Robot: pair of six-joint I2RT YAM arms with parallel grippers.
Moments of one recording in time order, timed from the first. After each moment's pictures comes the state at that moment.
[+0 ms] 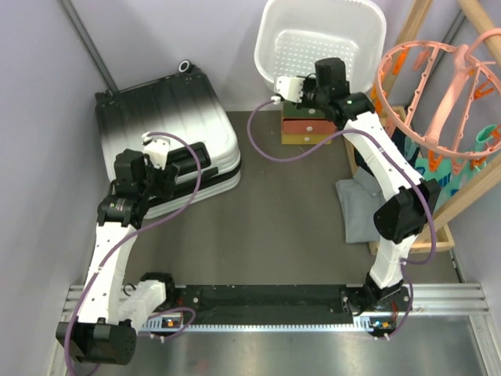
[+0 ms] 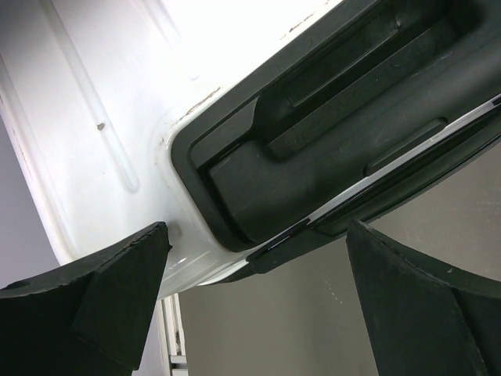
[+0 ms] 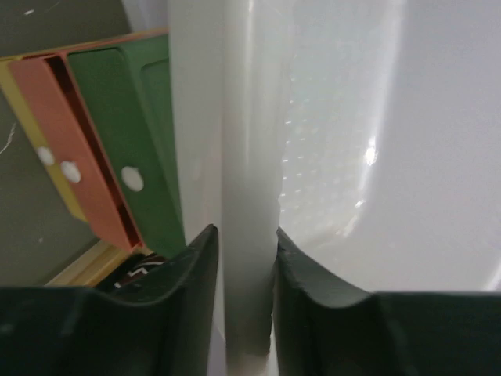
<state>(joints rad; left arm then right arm) -0.04 0.92 0.99 -0.61 -0.10 0.33 0.43 1.85 2.01 -0.62 0.09 -1.22</state>
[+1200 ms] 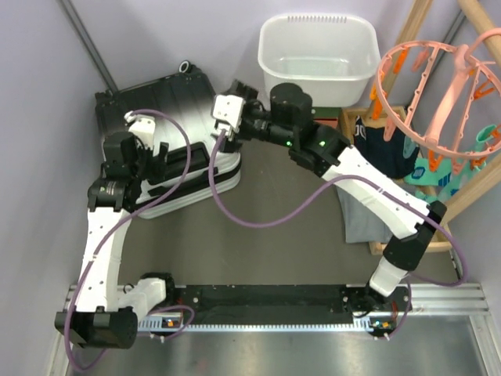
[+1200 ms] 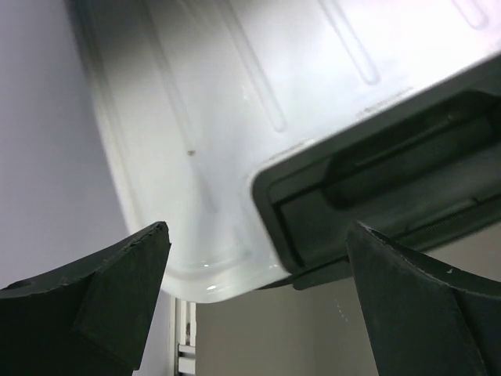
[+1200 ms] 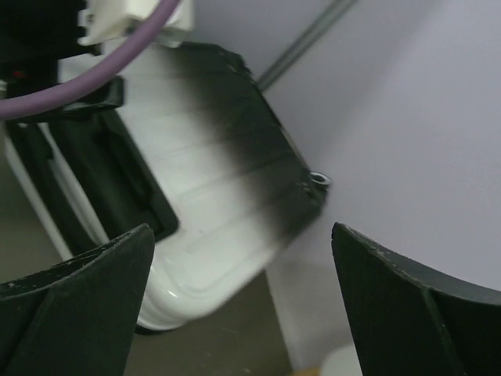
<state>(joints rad) -0.02 1.02 1.19 -0.68 -0.18 0.27 0.90 1.66 1.95 -0.34 -0.16 -0.77</state>
